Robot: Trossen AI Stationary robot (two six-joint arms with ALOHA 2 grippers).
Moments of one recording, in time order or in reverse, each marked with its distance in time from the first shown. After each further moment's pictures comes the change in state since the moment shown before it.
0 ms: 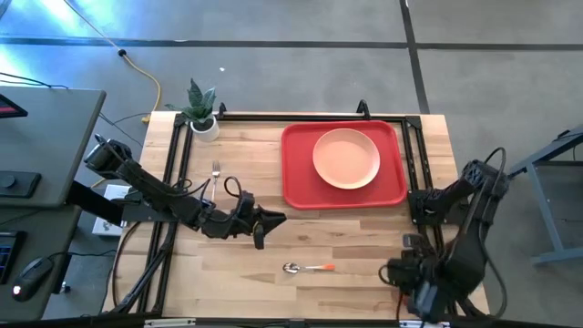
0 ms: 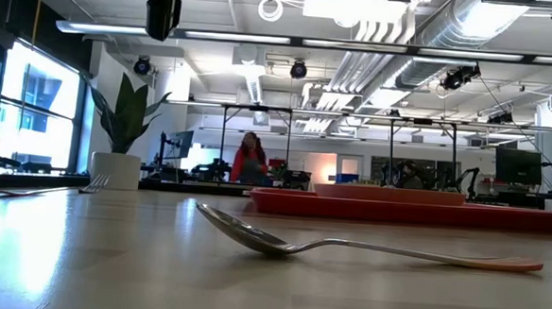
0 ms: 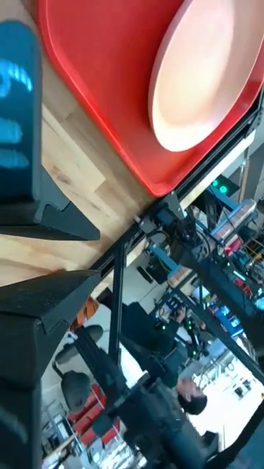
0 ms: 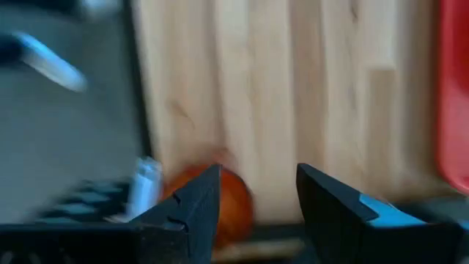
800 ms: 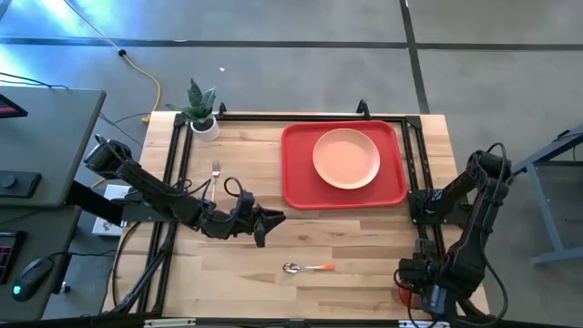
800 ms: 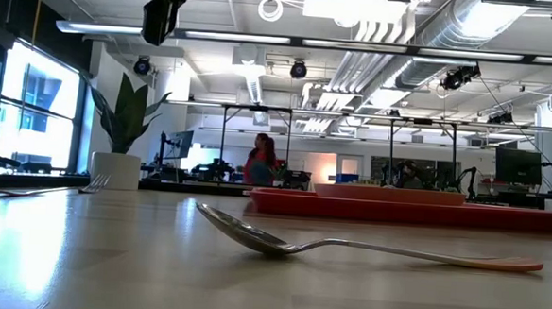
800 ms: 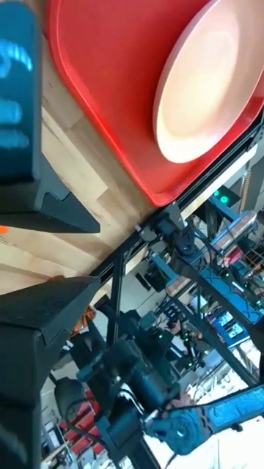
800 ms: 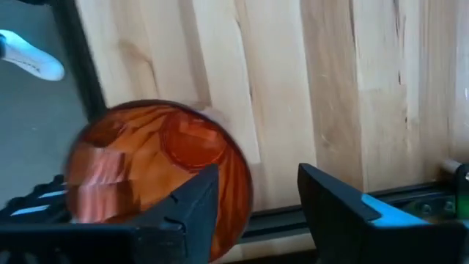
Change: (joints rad) left arm -0.003 0.000 0.000 -0.033 -0.022 -0.051; right arm 0.151 -0.144 -0.498 0.367 -0.033 0.261
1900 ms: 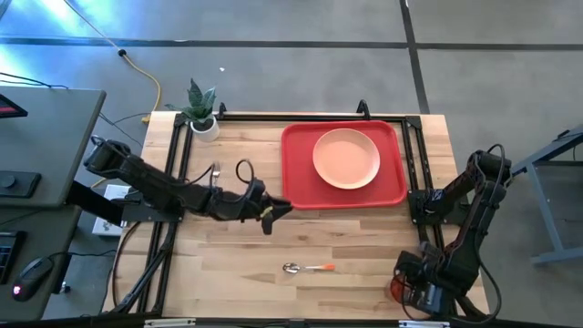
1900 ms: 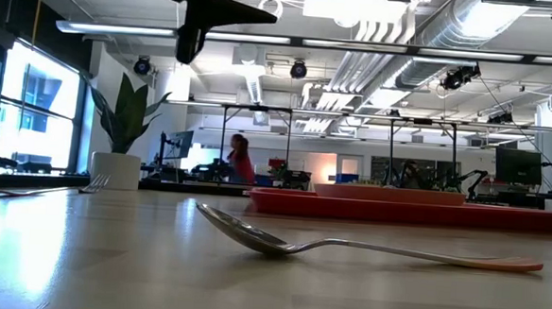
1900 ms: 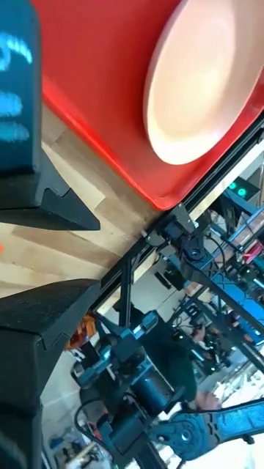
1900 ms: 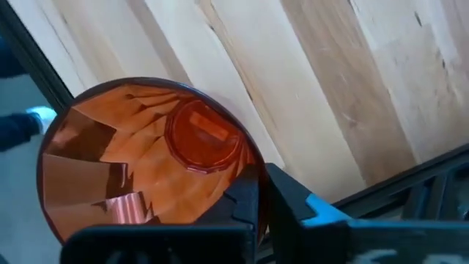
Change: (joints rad) left arm 0.180 0.000 0.000 -0.008 0.249 0.100; right arm -0.002 0.000 -0.086 0.109 0.003 0.352
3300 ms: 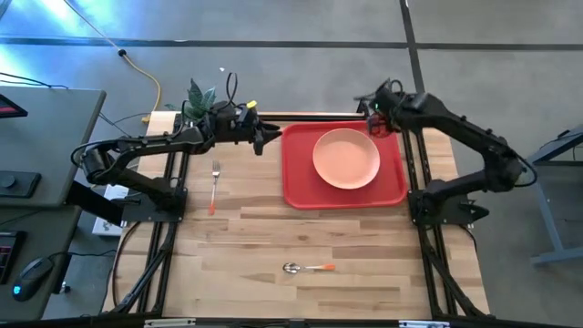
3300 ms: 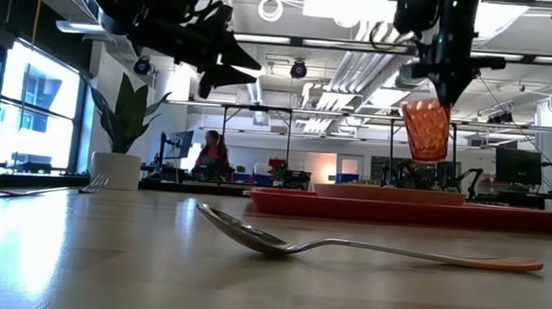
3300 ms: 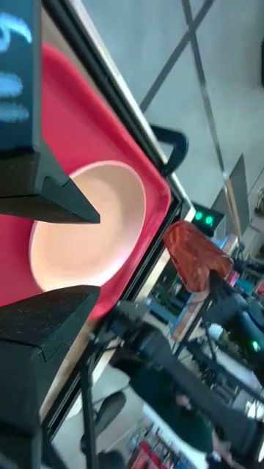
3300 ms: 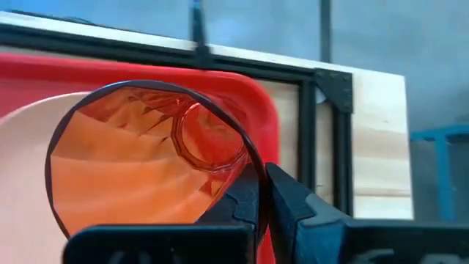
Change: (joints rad) left arm 0.872 -0.055 0.000 -0.037 0.781 0.467; right arm -1.872 -0.185 0.182 -0.189 0.362 -0.980
